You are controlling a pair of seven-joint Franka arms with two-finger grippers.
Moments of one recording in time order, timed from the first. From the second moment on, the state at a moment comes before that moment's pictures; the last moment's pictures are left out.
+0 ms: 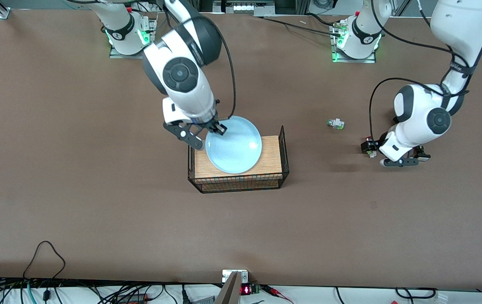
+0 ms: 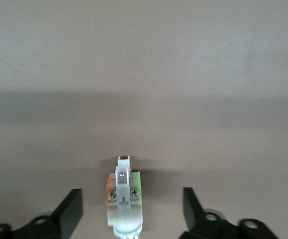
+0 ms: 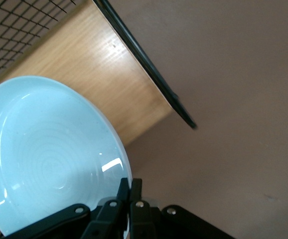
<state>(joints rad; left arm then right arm) 0.14 0.34 -0.12 -2.21 -0.04 2.45 -0.01 0.63 0.47 0.03 -1.40 0.10 1.80 1.22</state>
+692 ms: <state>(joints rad) 0.12 0.25 -0.12 -1.78 -0.04 1.93 -0.01 0.52 0.27 0.02 -1.40 0.16 1.48 1.04</state>
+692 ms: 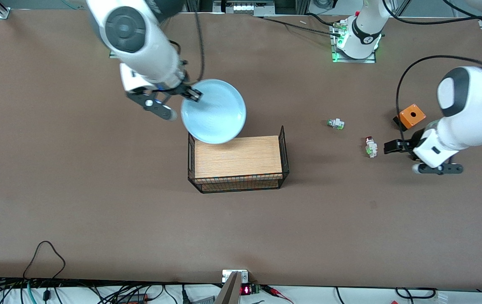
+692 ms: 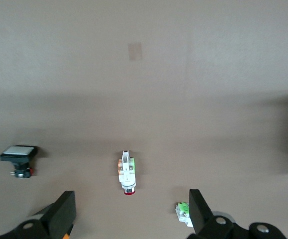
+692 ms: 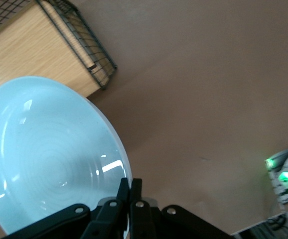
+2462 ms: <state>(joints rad) 0.14 0.14 -0.13 -1.49 0.02 1.65 -0.08 -0.22 0.77 0.02 -1.44 0.18 2.01 -0.45</state>
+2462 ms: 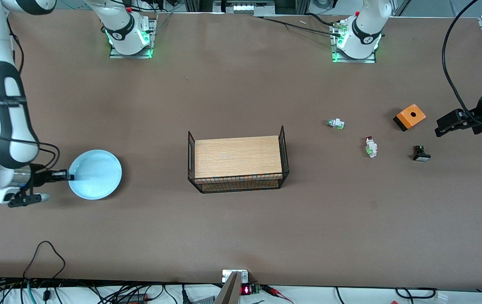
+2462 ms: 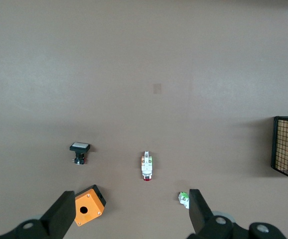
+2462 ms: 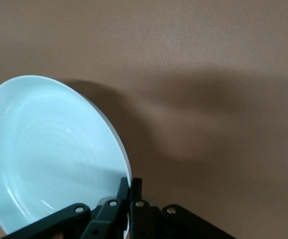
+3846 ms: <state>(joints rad) 0.02 0.13 -0.01 -1.48 0.02 1.61 -0.02 -0.24 0.82 0.03 -1.40 0.50 2.08 -0.51</state>
